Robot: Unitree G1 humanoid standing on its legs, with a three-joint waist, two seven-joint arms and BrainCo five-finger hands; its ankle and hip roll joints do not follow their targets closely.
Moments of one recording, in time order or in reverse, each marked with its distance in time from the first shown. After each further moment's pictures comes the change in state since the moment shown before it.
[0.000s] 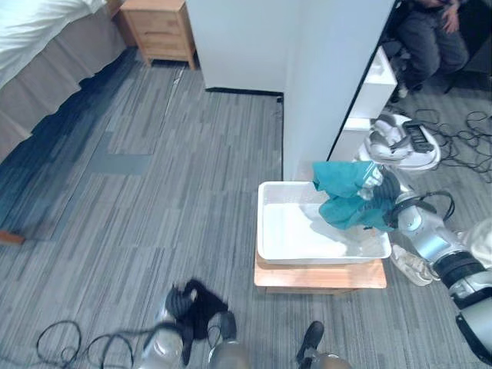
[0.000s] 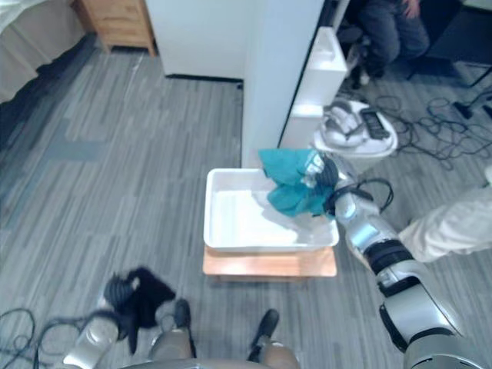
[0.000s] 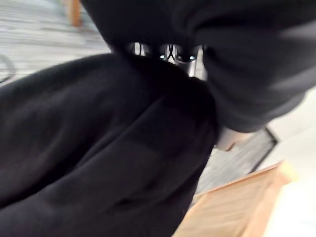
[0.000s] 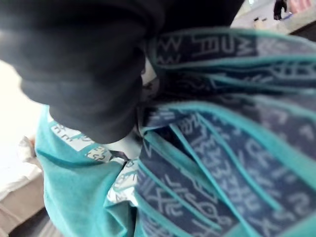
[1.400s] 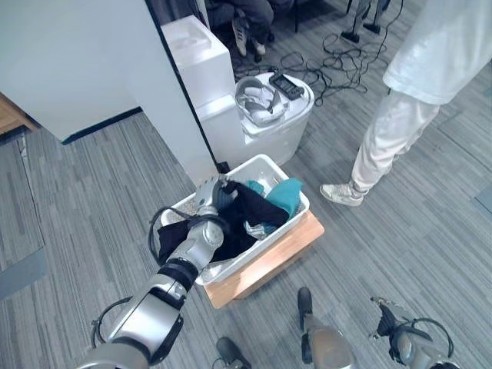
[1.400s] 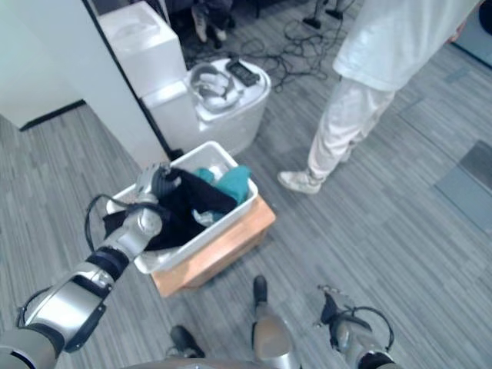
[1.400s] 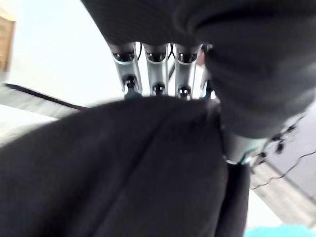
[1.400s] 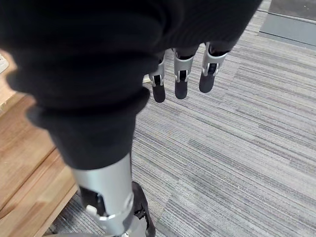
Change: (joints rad) left arm -0.733 -0.090 -0.235 0.485 0.162 0.103 0.113; right arm 0.534 0.206 0.025 0.270 -0.248 0.029 -0.028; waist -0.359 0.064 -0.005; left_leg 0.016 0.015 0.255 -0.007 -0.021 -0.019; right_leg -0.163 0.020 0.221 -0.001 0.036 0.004
